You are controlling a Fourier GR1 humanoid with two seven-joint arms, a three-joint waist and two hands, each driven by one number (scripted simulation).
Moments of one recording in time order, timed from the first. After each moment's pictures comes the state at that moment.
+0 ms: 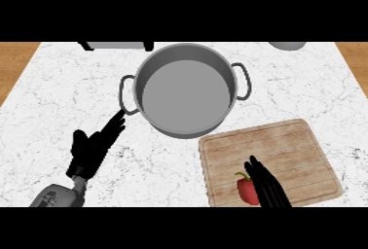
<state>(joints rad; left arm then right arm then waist) -0.13 0.35 -0.33 -1.36 0.28 0.06 0.10 0.42 -0.10 0.65 -2.22 0.95 -0.10 0.42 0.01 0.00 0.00</state>
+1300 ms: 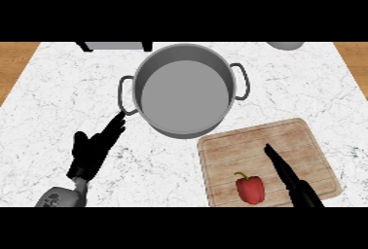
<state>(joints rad) -0.10 0.27 -0.23 -1.36 0.17 -0.02 0.12 0.34 -0.21 0.28 -1.89 0.51 0.00 0.04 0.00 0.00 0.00</state>
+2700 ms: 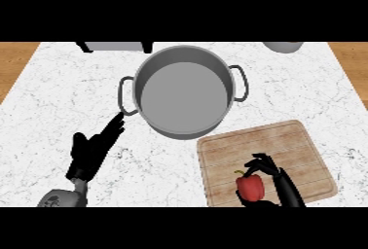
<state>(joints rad) -0.07 0.20 -0.14 -1.38 0.09 -0.09 0.14 0.13 -0.11 0.14 -1.28 0.36 -0.03 -0.53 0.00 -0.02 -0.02</state>
